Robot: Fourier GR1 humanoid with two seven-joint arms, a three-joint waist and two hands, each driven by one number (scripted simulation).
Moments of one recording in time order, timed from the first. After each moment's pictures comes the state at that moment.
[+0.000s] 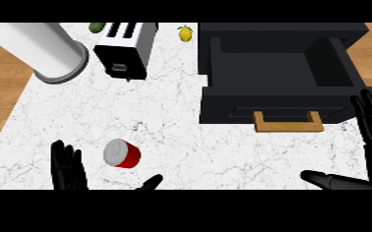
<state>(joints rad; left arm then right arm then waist) 0.41 0.00 -0.57 -2.08 -0.49 0.94 0.33 0.15 -0.09 -0.15 -2.11 -0.07 0.01 0.16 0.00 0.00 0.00</state>
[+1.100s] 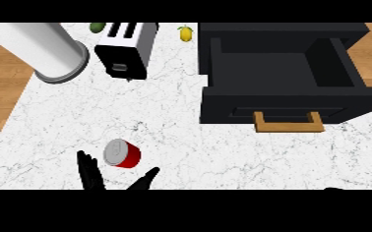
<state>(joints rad) 0.36 0.00 -0.42 -1.58 0.22 0.98 -0.37 0.20 -0.09 -0.23 -2.20 -0.14 0.07 0.19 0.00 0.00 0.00</state>
